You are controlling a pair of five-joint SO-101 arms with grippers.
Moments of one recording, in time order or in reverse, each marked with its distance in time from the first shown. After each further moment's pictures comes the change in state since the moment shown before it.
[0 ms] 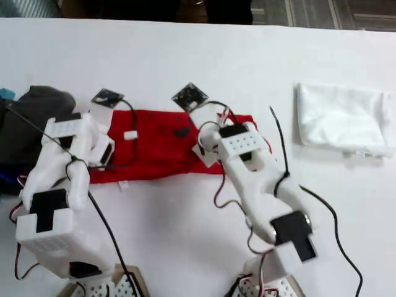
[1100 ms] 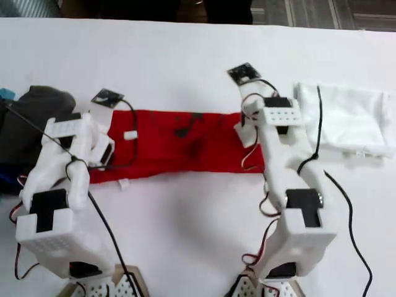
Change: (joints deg) left arm 0.0 0.0 0.0 0.0 0.0; right arm 19.3 10.6 -16.3 11.8 0.0
